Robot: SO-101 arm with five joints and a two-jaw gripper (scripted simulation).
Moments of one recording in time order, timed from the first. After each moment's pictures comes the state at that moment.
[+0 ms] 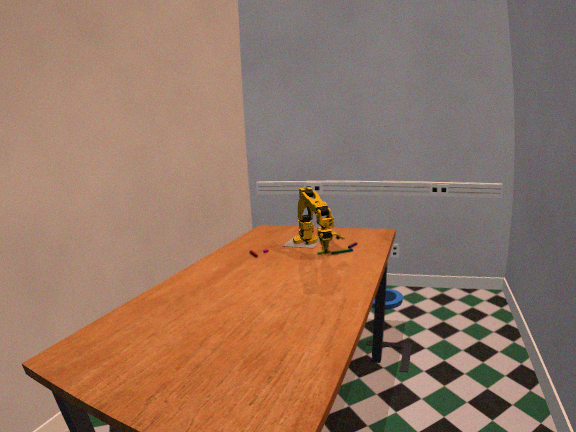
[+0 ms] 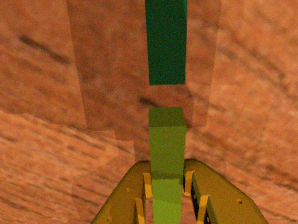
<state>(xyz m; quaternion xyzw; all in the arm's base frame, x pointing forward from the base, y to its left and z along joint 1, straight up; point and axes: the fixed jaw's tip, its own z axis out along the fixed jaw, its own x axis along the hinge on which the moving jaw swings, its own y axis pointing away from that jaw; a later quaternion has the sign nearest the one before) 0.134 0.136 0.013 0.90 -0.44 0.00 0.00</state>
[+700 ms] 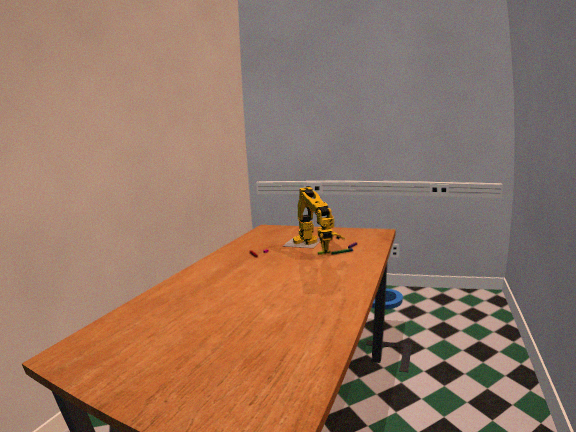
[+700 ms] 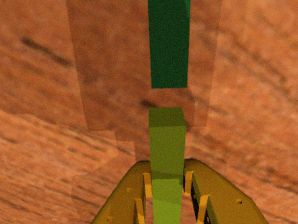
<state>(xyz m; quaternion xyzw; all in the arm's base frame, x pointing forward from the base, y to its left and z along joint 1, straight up) 0.133 0.136 0.013 0.90 -0.44 0.00 0.00</state>
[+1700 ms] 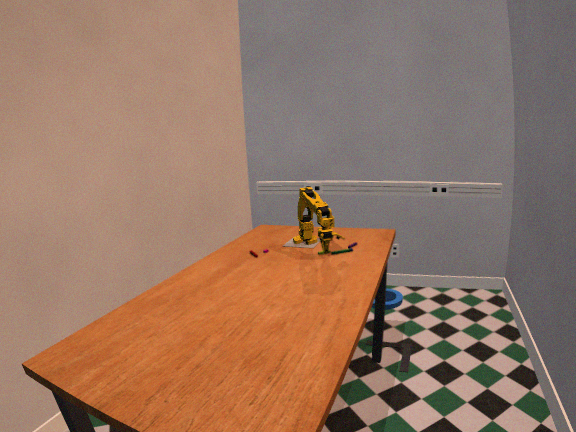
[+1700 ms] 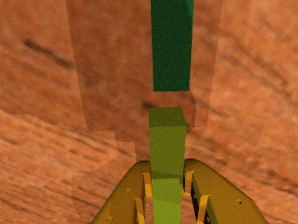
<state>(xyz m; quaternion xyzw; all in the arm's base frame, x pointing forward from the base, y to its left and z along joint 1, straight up) 0.132 0.137 0.013 0.90 -0.43 0.00 0.01</state>
